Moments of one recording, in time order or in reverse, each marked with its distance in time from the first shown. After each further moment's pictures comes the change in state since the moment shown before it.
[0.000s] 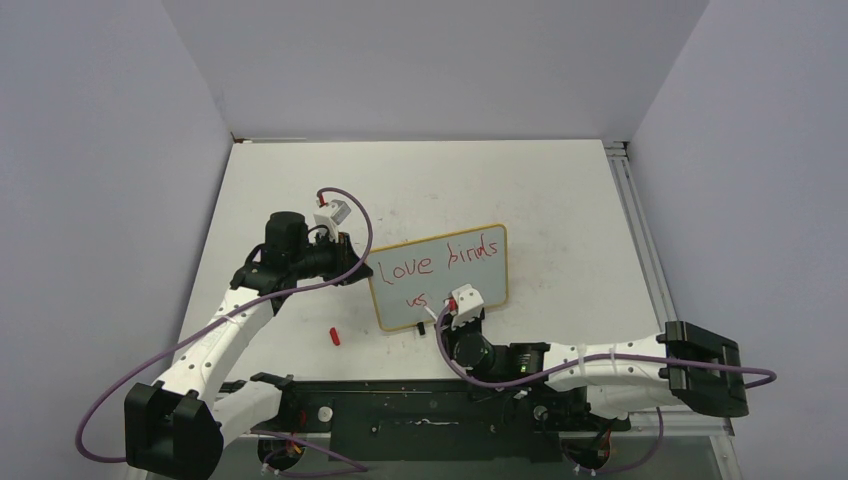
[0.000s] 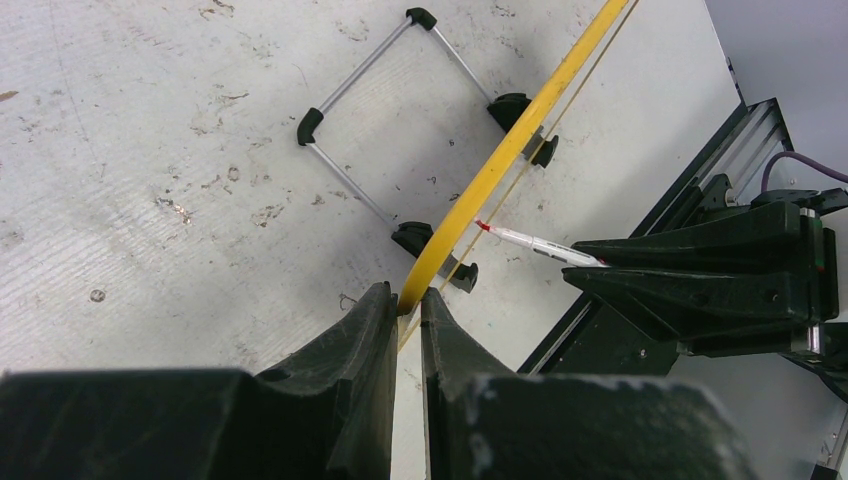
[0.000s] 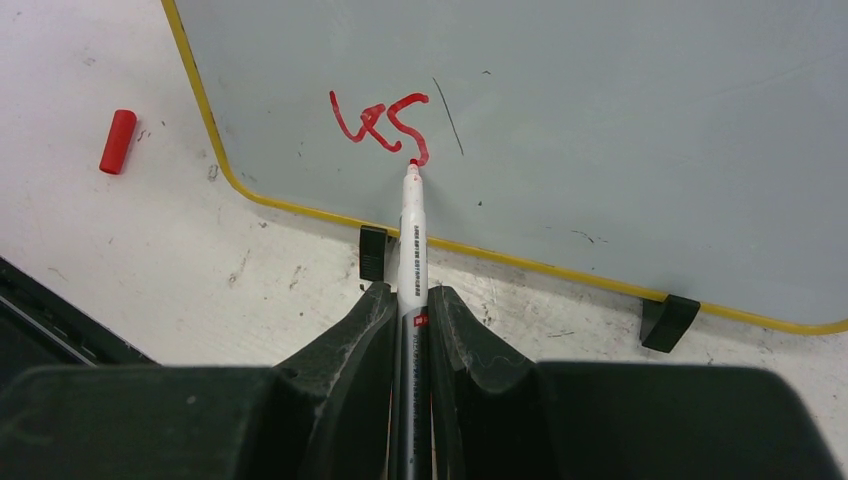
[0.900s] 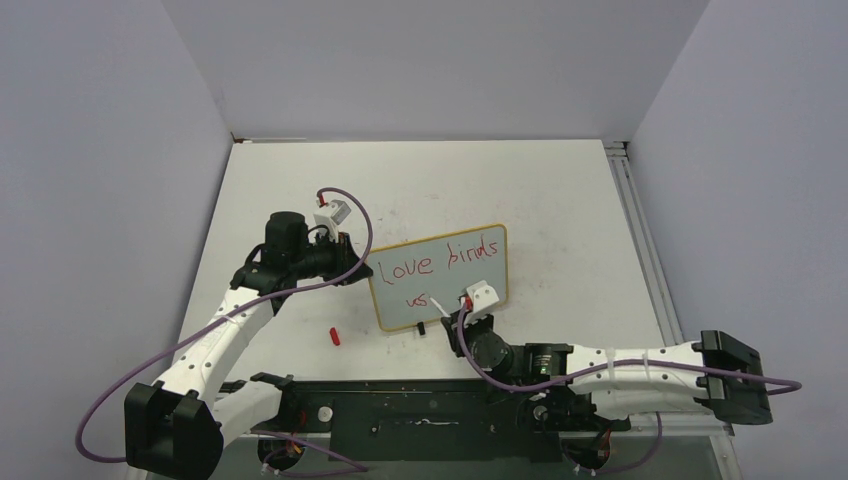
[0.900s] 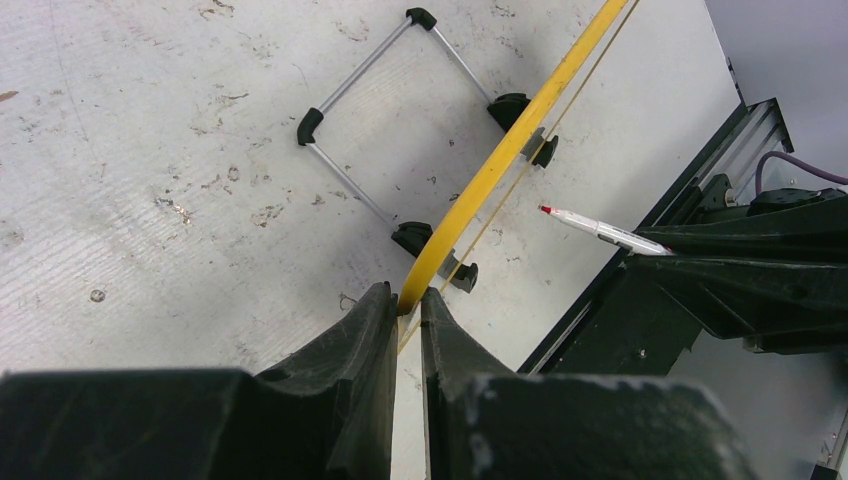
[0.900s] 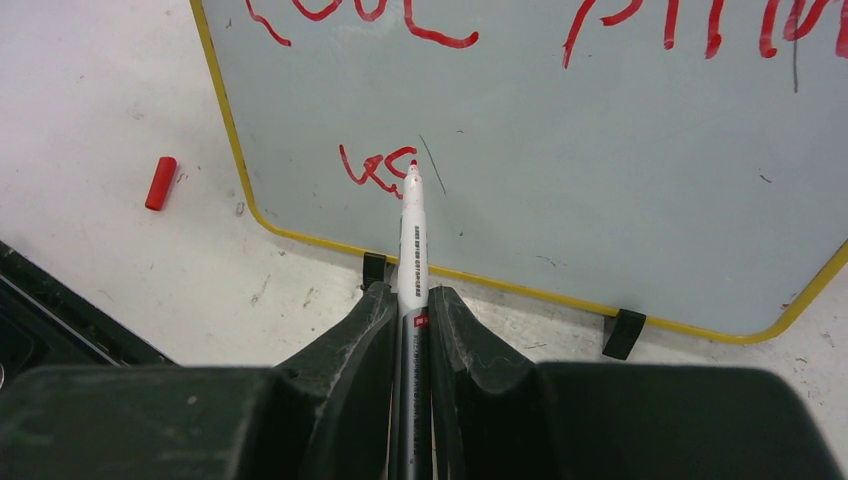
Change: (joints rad) left arm 0.000 0.000 0.000 0.000 0.000 0.000; right arm 0.026 -0.159 0.002 -0.060 0.042 -0.046
